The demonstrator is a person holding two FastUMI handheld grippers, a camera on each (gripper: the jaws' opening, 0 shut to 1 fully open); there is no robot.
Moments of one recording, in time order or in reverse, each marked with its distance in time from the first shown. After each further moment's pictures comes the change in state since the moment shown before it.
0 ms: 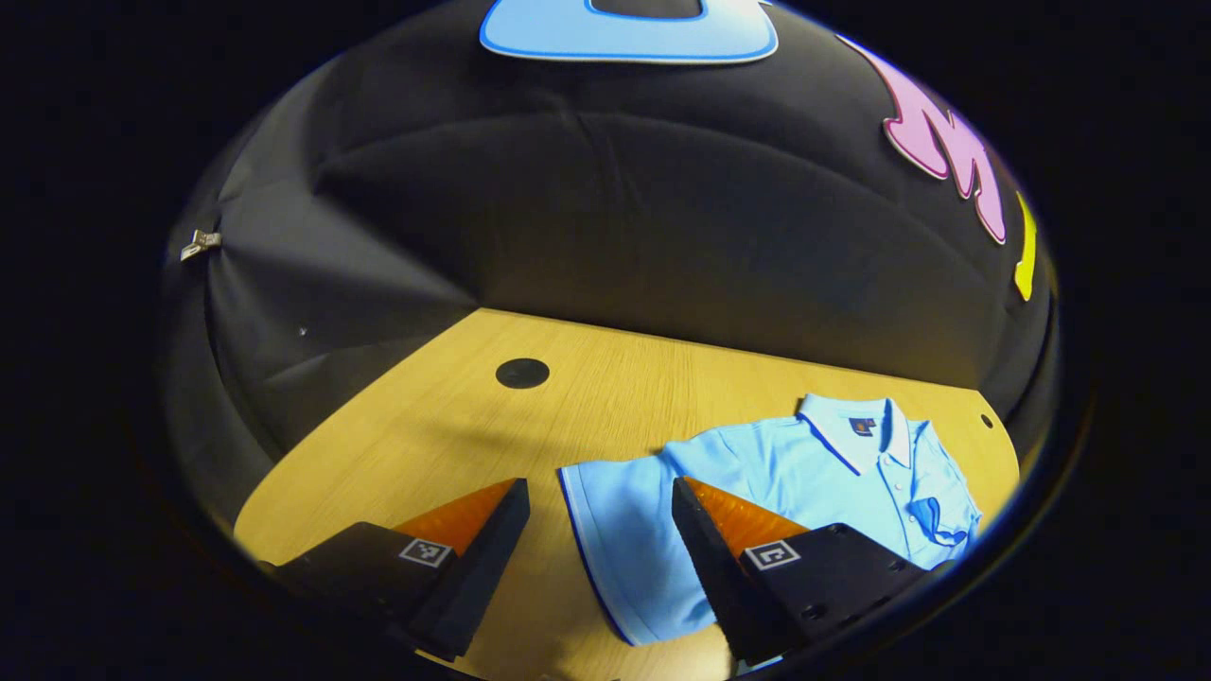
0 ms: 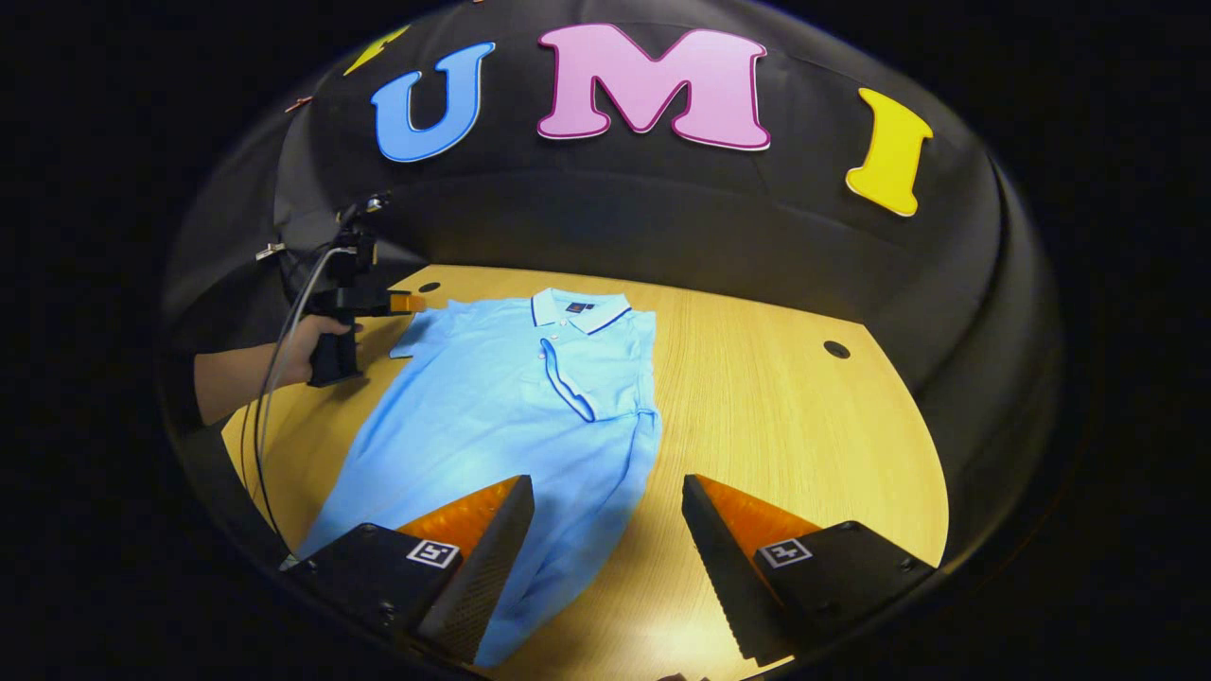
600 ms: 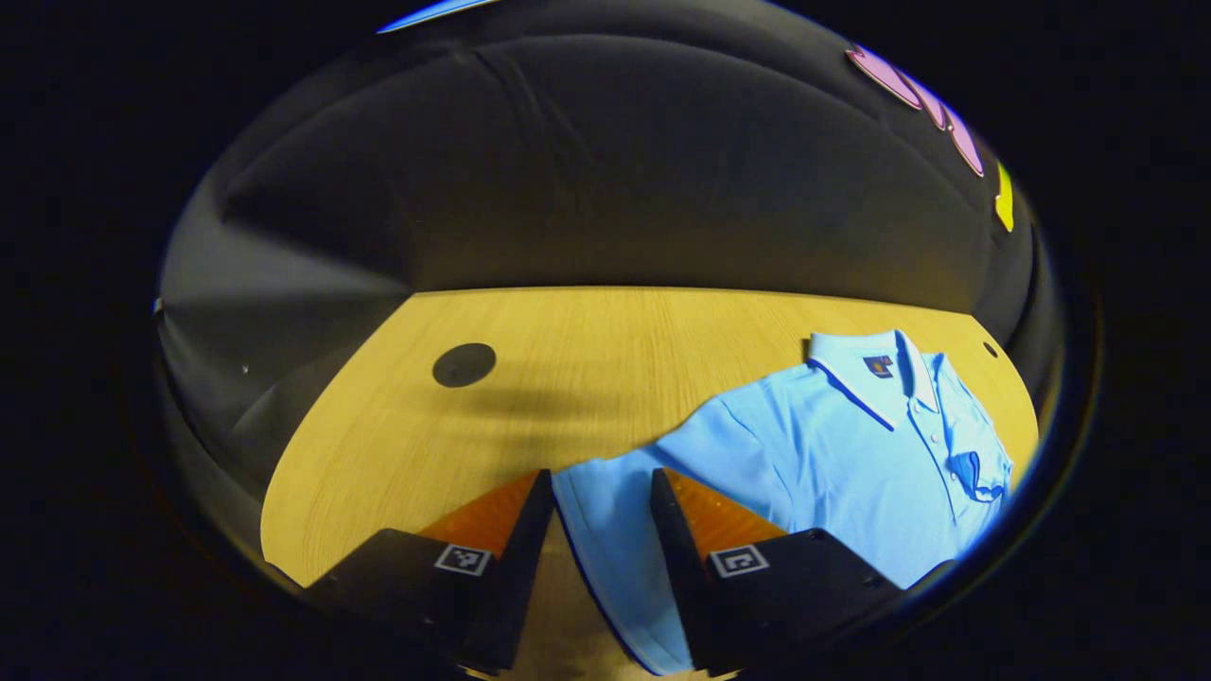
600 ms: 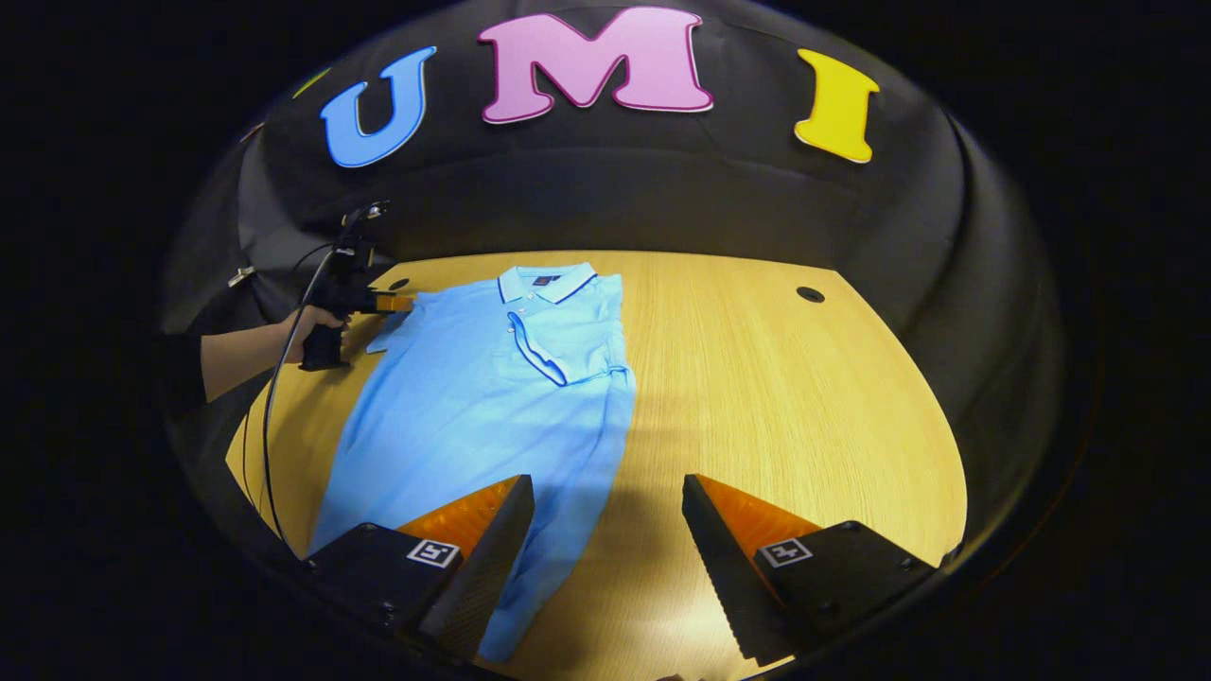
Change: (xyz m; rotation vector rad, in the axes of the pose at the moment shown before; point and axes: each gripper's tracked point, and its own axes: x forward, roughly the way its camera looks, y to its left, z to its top) left arm 0.044 -0.020 -0.008 0.179 0.153 -0.125; right arm 0.005 -0.031 -0.034 0.157 0.072 -0.082
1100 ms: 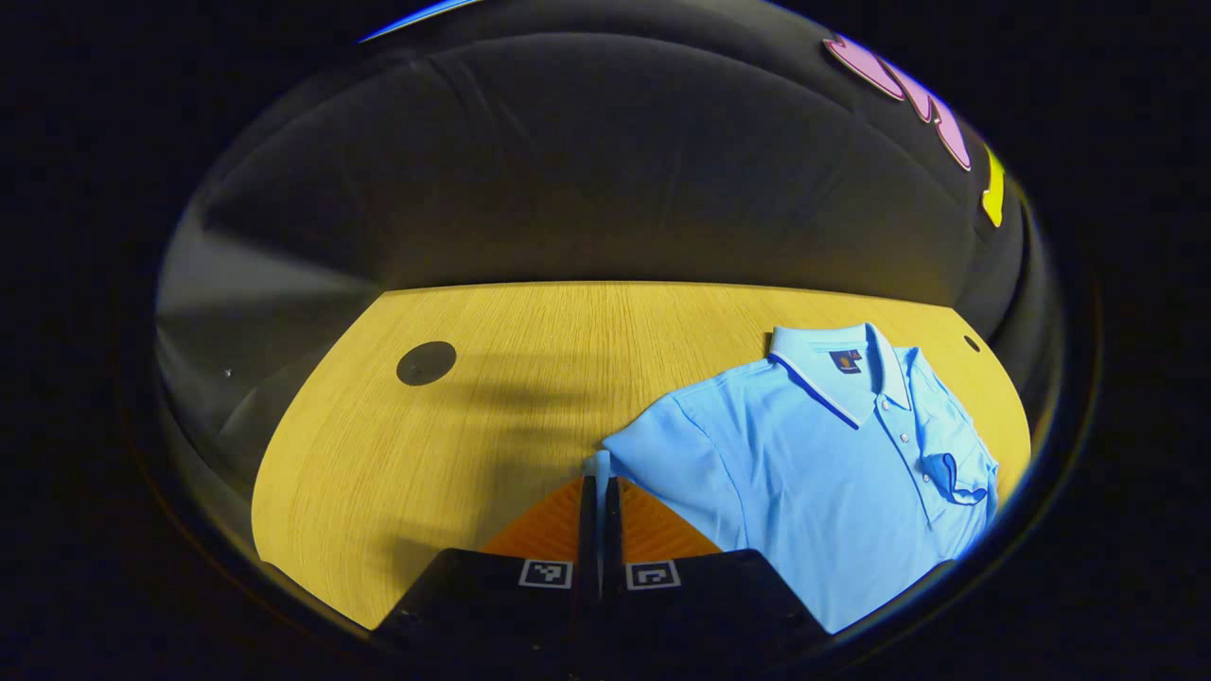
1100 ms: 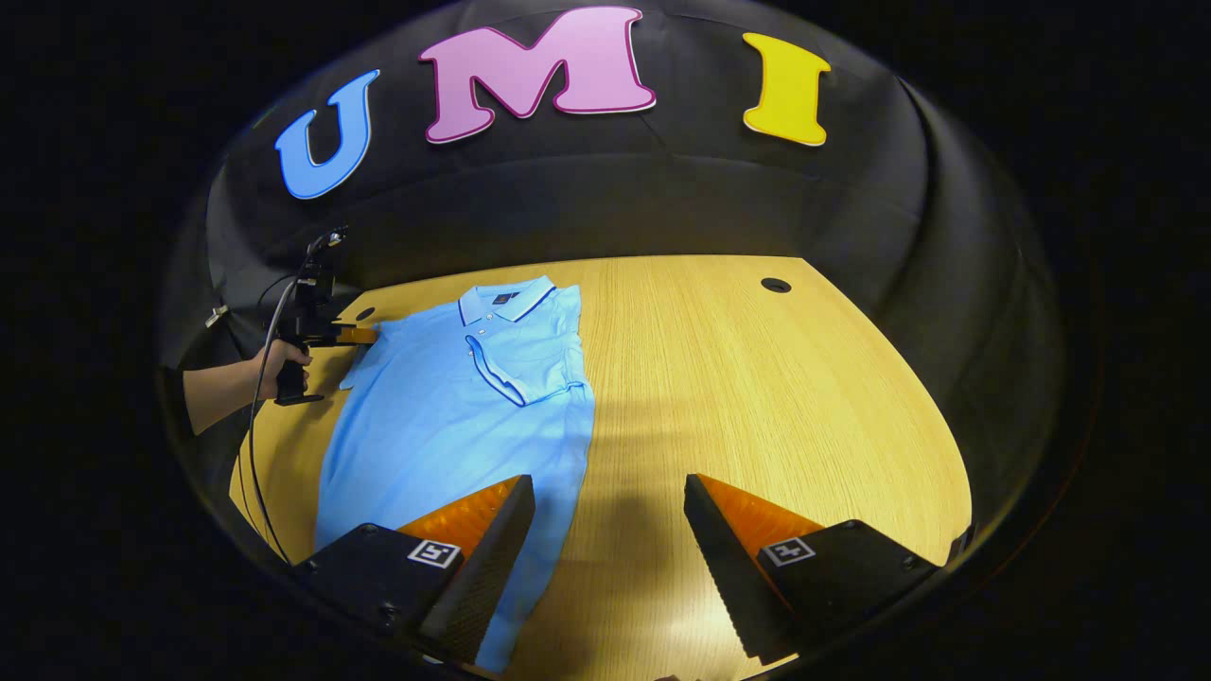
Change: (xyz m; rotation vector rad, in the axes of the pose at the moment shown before) left arm -0.009 -0.024 0.001 0.026 0.042 -0.034; right arm 0.006 -0.026 0.014 0.085 -0.029 -0.053
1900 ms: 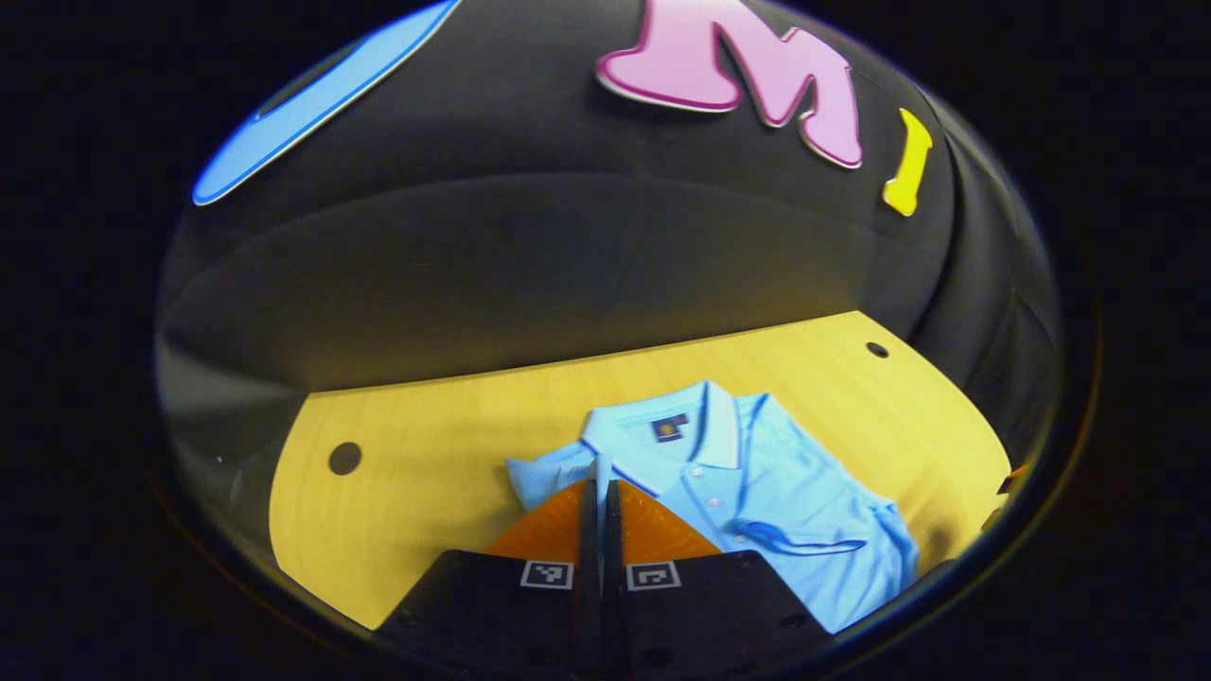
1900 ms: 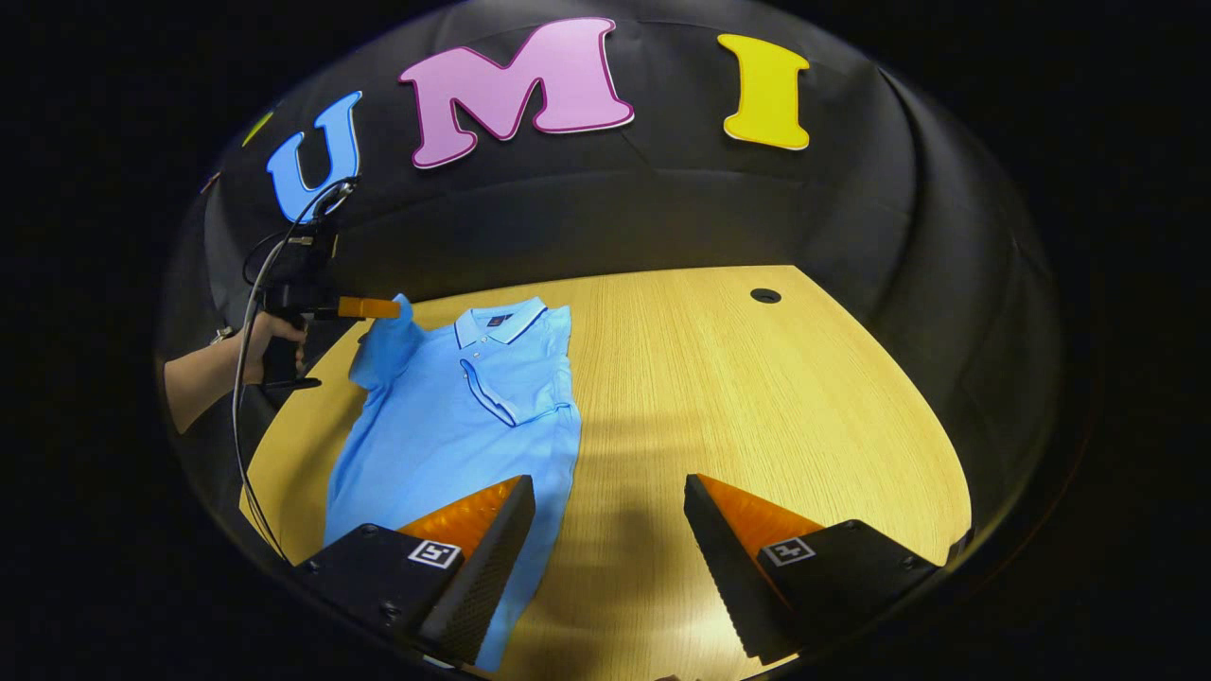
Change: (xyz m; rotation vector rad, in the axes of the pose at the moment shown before) left arm -0.074 -0.177 0.076 0.136 -0.090 -0.228; right arm -0.006 -0.017 0.015 0.028 -0.045 0.022
